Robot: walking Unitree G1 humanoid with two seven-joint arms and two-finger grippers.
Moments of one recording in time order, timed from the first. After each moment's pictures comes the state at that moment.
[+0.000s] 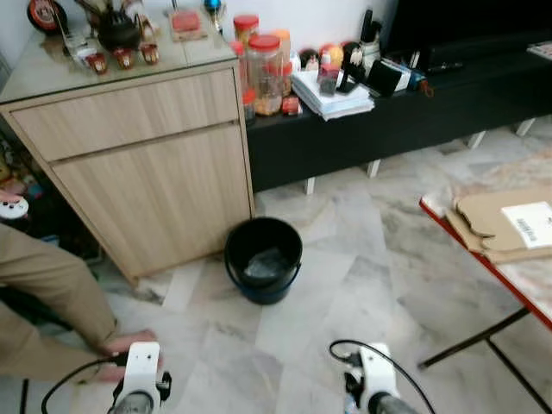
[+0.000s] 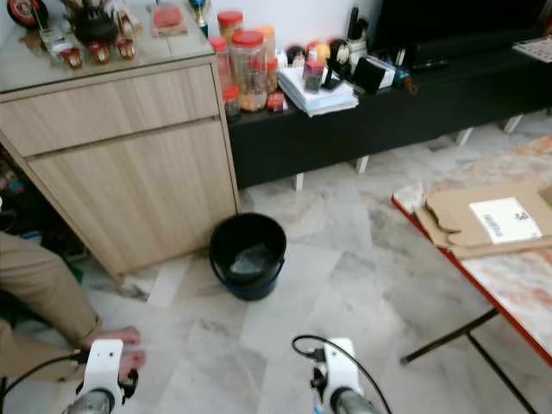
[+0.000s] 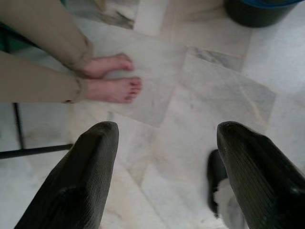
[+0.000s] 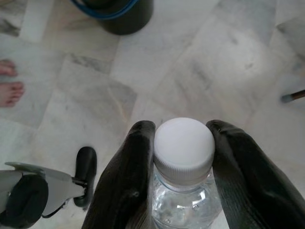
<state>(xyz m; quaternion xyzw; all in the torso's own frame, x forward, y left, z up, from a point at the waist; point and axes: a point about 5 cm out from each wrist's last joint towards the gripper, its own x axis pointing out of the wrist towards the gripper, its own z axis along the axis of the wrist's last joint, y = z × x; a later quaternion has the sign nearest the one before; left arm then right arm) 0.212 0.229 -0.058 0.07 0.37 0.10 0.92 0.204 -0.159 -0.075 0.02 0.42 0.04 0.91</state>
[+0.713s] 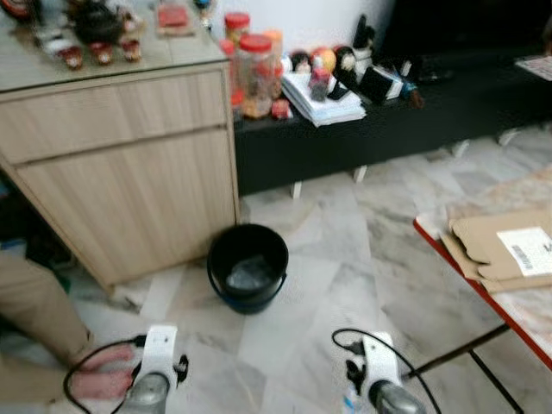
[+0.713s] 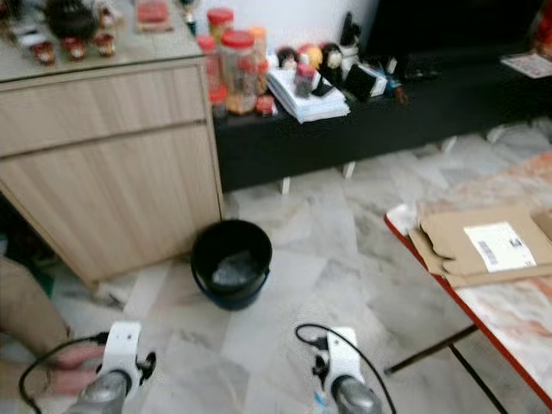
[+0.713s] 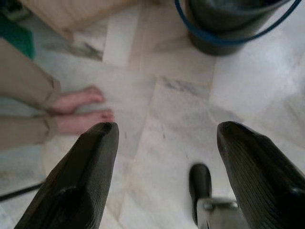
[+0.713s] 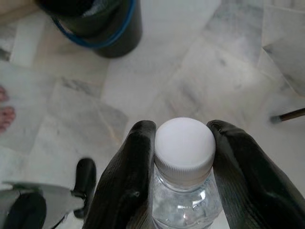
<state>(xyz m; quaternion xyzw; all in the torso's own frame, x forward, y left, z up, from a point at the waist) 0.235 0.209 -0.049 0.06 0.35 0.07 0.93 0.220 -0.163 -0.066 0.01 0.40 0.03 0.91</state>
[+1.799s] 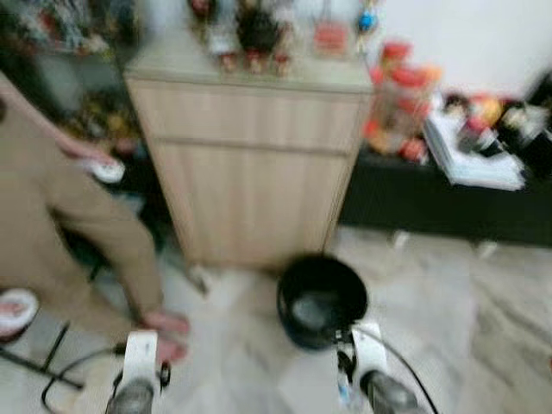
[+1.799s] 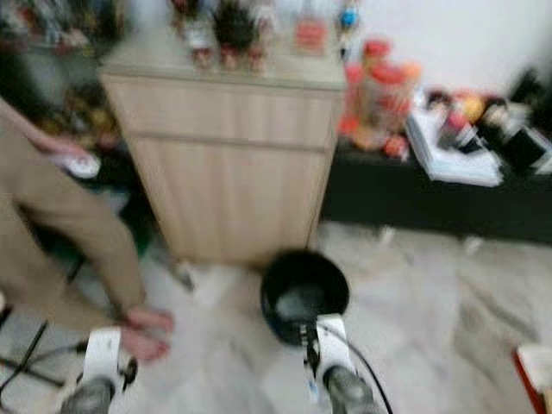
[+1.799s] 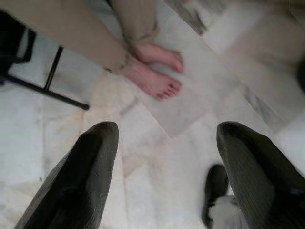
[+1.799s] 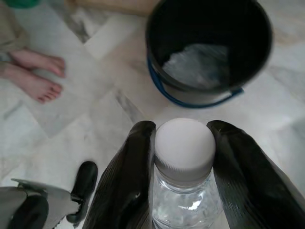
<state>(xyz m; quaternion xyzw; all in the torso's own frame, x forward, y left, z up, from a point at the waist) 0.223 0.222 -0.053 0.05 0.36 0.11 0.92 0.221 -0.160 -0.065 -0.02 0.41 0.04 0.91</state>
